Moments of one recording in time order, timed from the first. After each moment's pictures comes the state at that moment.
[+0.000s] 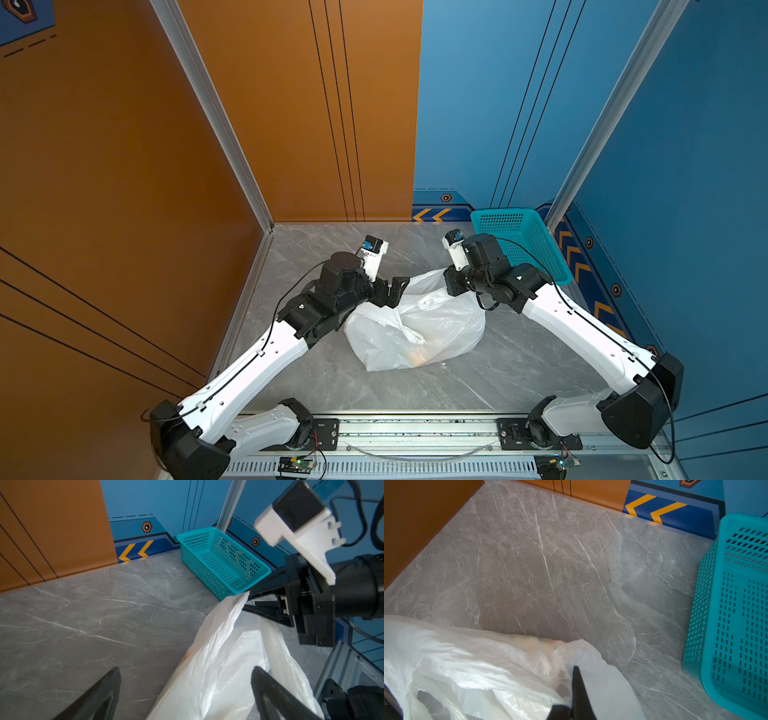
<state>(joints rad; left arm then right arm) -0.67 1.16 1.11 -0.38 0.07 -0.19 0.62 1.39 1.35 -0.70 0.04 0.16</state>
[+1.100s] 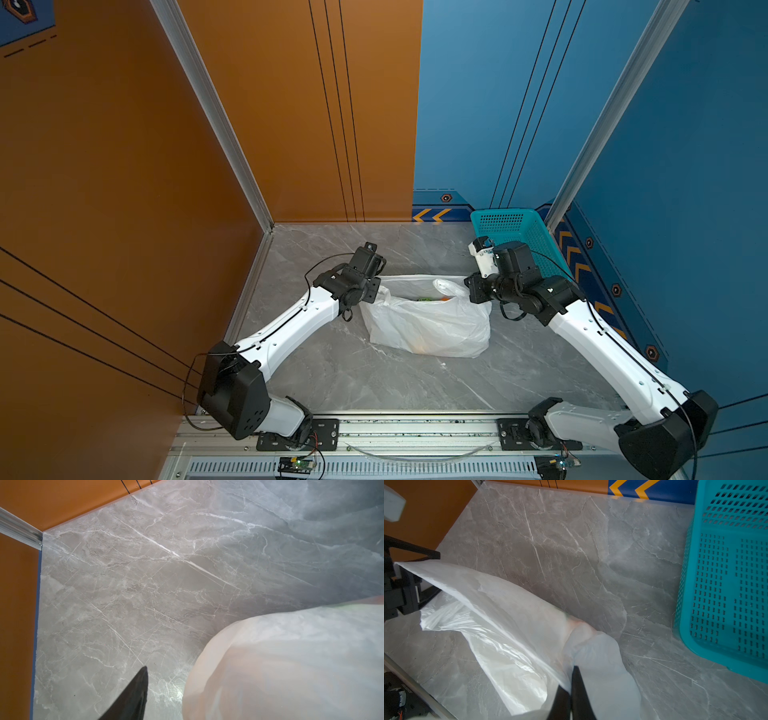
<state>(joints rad) -0.55 1.43 1.19 -0.69 -0.35 -0.18 0.48 1.22 1.19 -0.75 -0.08 0.19</state>
